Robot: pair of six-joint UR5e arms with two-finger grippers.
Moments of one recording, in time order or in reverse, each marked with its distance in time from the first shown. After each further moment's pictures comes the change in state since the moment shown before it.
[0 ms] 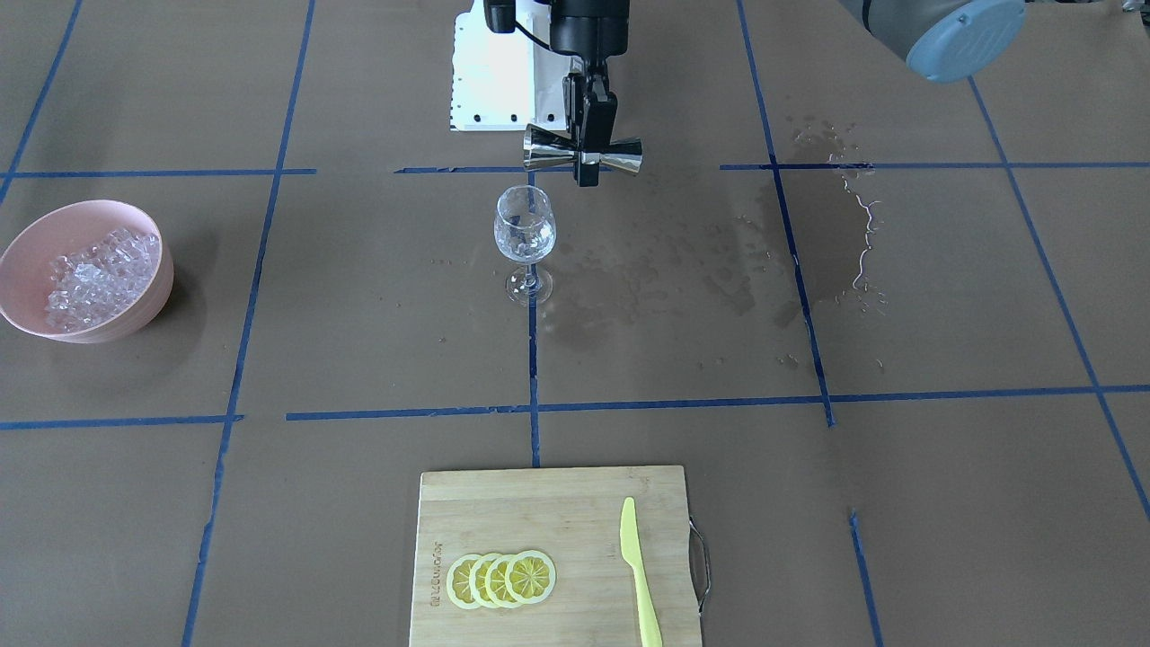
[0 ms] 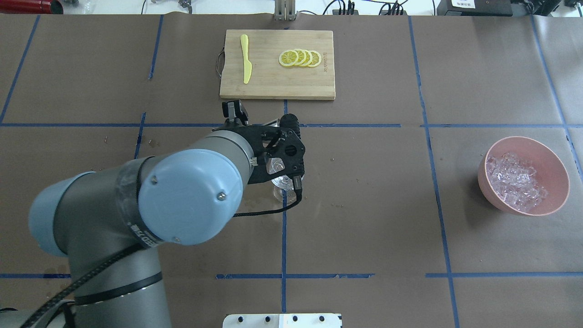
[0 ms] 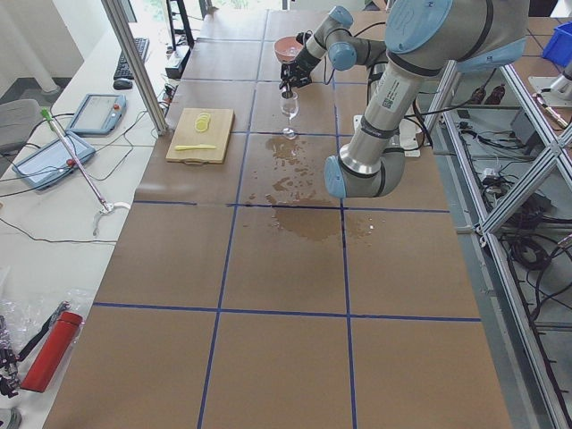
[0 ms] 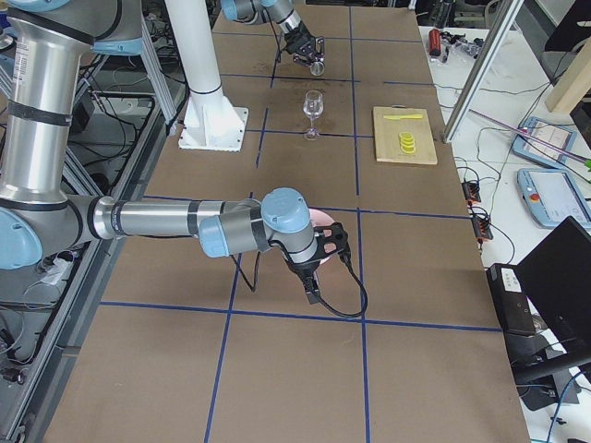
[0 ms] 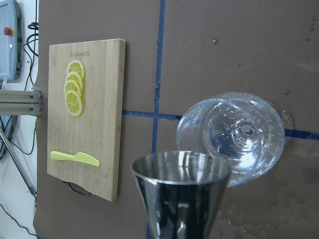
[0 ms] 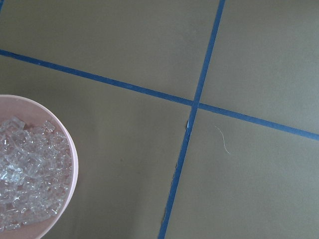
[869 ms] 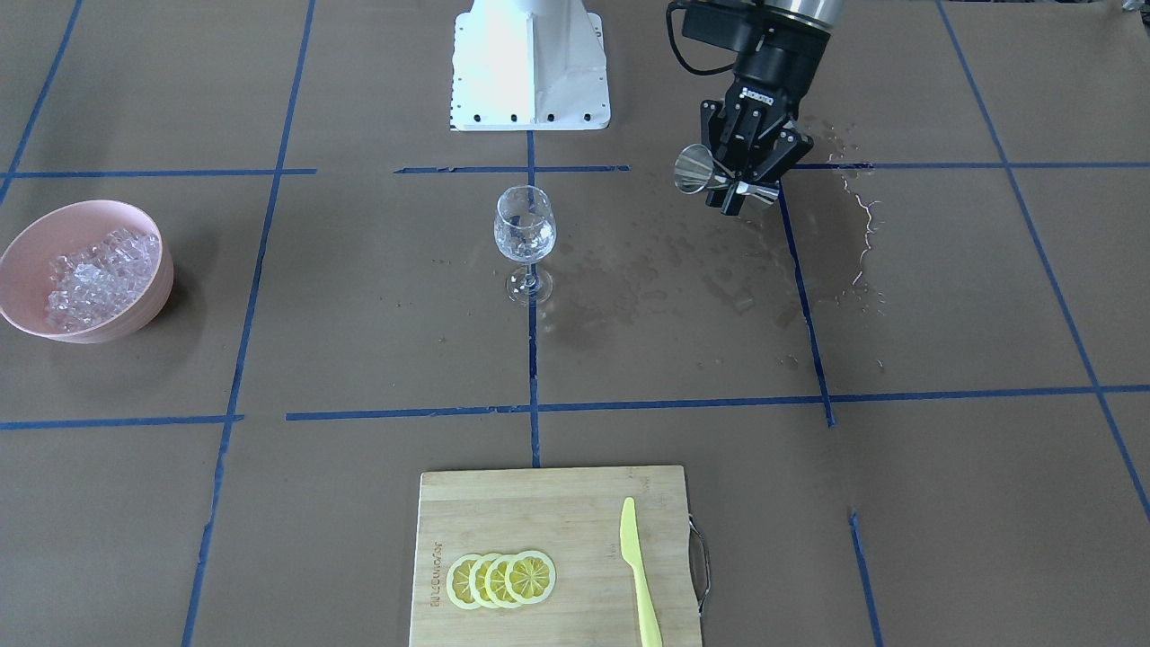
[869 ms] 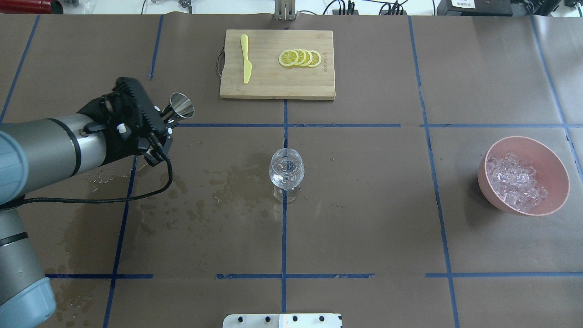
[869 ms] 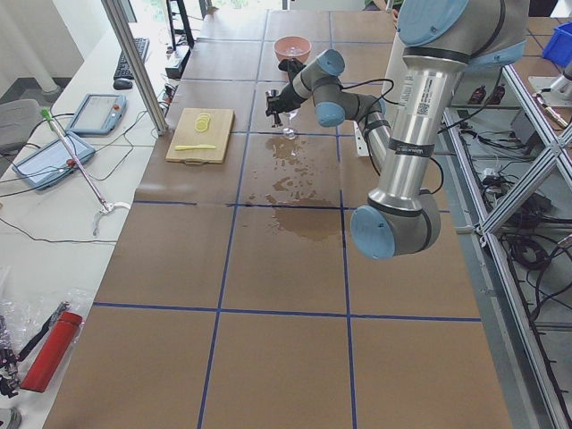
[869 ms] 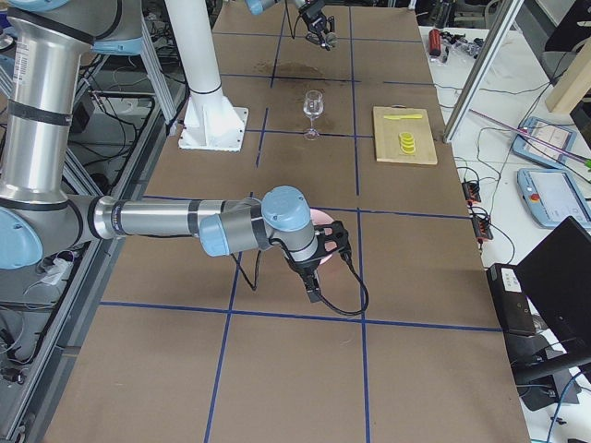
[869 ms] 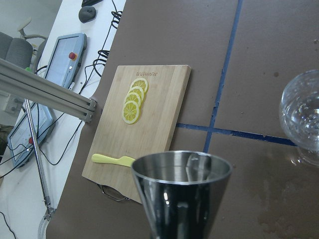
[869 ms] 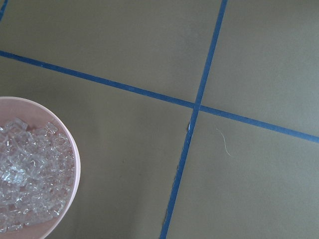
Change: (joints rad) left arm -0.195 0.582 -0.086 -0.781 -0.236 -0.289; right arm 0.000 0.001 0.004 0.000 0.002 0.000
